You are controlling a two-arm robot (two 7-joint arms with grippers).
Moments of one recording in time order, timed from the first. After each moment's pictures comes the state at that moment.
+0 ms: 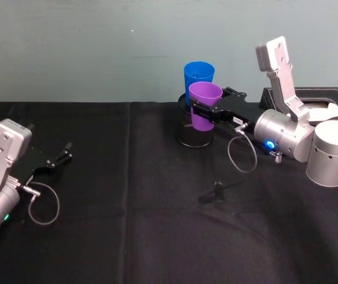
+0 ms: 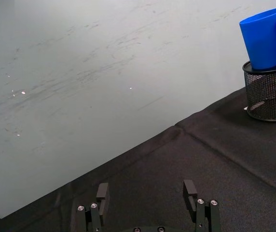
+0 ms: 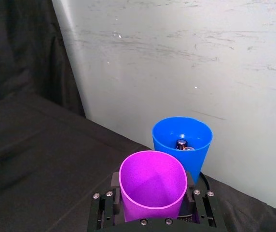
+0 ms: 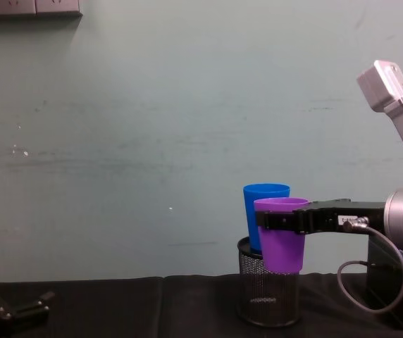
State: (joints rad) left arm -0.20 0.60 0.45 -1.41 -0.25 -0.12 0.03; right arm 0.57 0.30 -0.42 -1.19 0.38 0.18 0.42
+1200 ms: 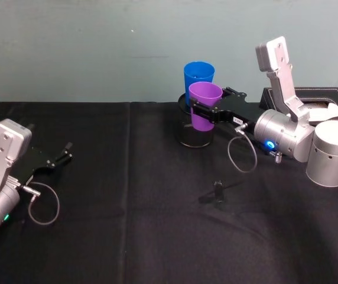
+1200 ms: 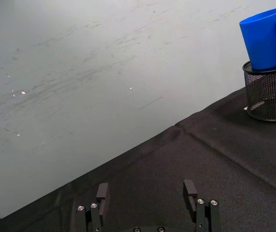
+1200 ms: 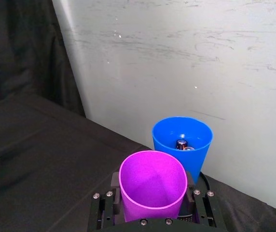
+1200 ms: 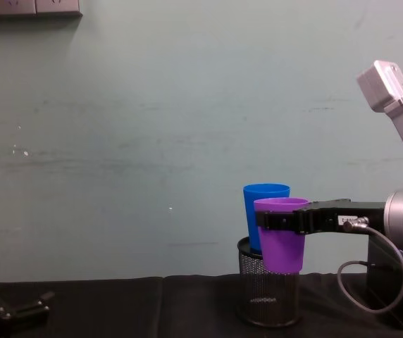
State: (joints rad) left arm -0.20 0.60 0.45 -1.41 -0.25 -0.12 0.03; right arm 0.57 0.30 -0.42 -1.19 0.38 0.18 0.42
